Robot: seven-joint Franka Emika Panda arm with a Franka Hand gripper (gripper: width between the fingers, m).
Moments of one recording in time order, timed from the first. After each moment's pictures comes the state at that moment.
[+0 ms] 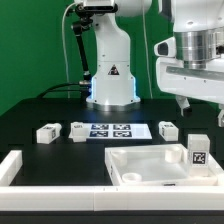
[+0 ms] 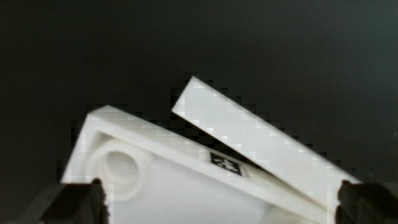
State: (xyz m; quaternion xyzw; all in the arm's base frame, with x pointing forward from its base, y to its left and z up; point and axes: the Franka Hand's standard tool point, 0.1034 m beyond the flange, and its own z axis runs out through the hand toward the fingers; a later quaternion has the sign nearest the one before) arm 0.523 0.148 0.092 -0.91 0.42 0.05 0.05
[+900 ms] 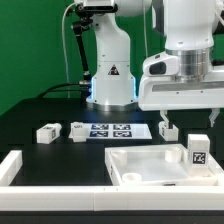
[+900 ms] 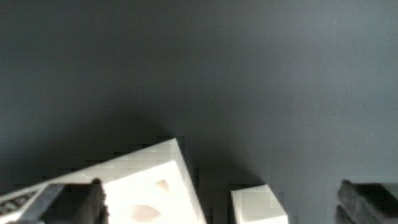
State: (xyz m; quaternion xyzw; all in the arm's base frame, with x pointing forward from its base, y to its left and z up) arm 0.471 0.138 0.064 -1.00 0.06 0.05 0.05
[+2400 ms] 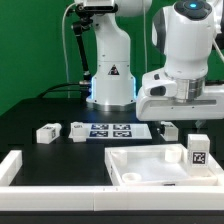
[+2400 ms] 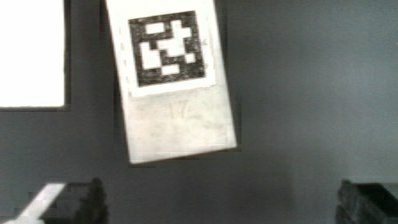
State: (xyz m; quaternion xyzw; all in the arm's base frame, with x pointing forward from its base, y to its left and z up) arm 0.382 0.139 0.021 -0.99 0.01 0.17 0.02
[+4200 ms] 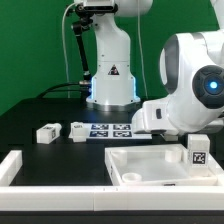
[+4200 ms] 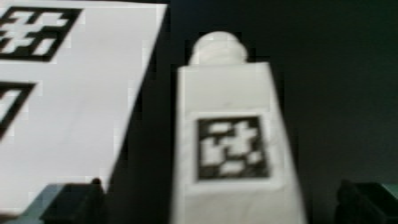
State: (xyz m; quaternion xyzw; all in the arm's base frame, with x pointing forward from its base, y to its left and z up) arm 0.347 0.130 0.003 -0.88 -0.03 0.47 -0.02
